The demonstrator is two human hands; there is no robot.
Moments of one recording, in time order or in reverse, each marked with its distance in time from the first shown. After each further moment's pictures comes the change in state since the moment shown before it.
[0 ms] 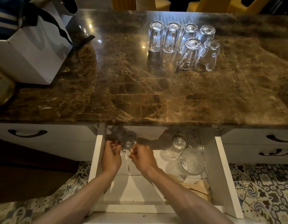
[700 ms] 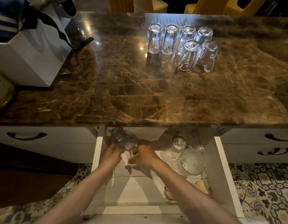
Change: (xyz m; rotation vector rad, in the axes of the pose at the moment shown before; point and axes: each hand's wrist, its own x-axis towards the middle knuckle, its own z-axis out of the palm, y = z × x) left_hand -0.001 0.028 -0.016 -0.100 -0.288 -0.298; right_hand 0.017 0.003 -0.012 -0.006 -0.300 0.168
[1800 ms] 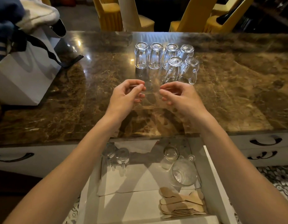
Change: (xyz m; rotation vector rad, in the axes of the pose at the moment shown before) left_hand -0.024 0.202 0.049 -0.084 -0.217 0.783; right_hand -0.064 -0.058 -0.221 0.423 0.605 -0.479
